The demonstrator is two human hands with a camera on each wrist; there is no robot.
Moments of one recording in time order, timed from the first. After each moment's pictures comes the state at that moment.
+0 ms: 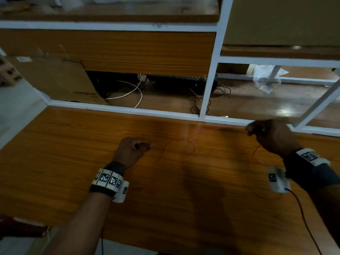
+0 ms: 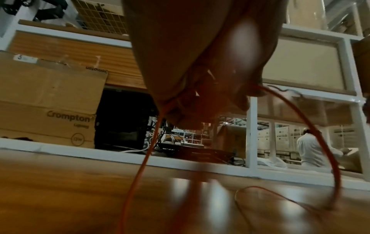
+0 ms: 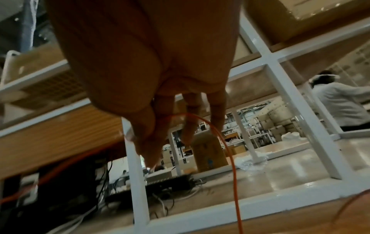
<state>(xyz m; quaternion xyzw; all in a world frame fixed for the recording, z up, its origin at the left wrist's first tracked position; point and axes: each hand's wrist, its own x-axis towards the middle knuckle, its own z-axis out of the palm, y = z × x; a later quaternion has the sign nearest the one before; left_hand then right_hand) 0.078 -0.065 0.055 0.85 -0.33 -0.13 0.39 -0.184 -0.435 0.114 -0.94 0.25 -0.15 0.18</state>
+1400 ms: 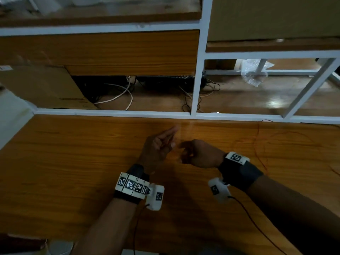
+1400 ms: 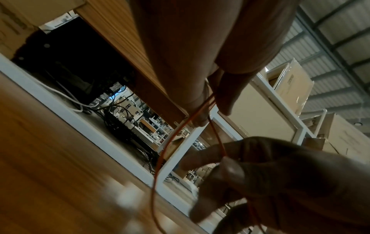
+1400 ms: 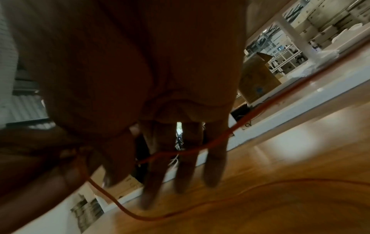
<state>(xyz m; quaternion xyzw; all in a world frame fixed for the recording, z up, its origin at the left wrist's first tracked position) 0.013 -0.133 0.070 0.67 -0.39 -0.23 0.59 -0.104 -0.302 0.079 -0.91 0.09 0.11 0.40</state>
